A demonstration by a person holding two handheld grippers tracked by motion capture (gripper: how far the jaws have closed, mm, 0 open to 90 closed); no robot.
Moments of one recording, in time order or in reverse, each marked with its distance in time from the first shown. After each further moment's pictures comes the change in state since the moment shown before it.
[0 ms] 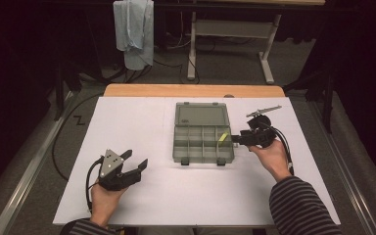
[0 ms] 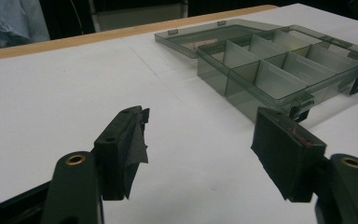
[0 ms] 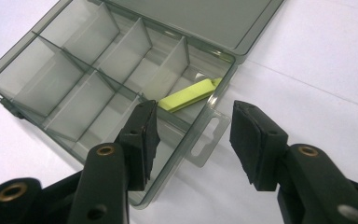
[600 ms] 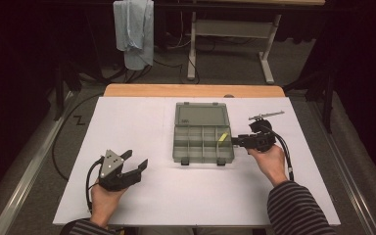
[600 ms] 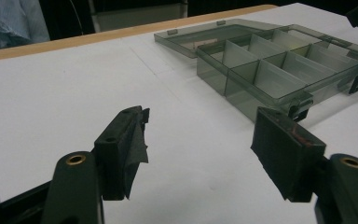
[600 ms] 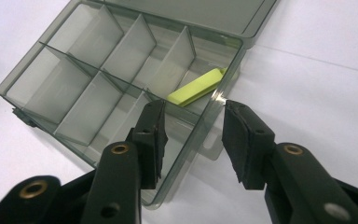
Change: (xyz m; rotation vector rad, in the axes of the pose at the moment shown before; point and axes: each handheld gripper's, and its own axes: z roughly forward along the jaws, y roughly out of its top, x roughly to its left) left arm -0.002 0.000 0.000 0.000 0.003 0.010; right arm -0.002 -0.013 0.009 -0.015 0.050 0.115
